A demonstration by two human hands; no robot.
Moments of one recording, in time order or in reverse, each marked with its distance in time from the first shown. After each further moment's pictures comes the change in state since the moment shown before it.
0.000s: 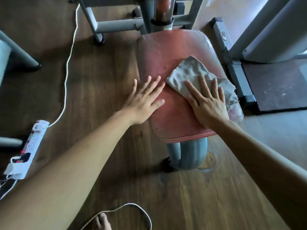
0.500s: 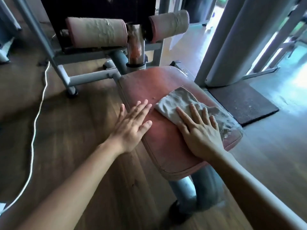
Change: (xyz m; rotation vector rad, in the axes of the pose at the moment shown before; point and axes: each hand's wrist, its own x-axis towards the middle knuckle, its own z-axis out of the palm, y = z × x) left_hand 0.036 -0.051 0.007 -0.096 0.210 0.242; right_hand -0.018 -0.055 0.019 0.041 0.141 0.280
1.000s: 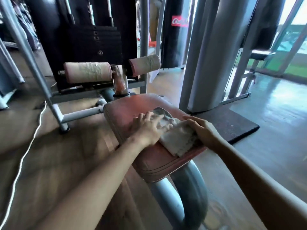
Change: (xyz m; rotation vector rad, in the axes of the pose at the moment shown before) left_hand 0.048 0.113 0.012 0.150 0.032 -0.091; right_hand 0.000 0.099 -0.016 0.684 0.258 -0.015
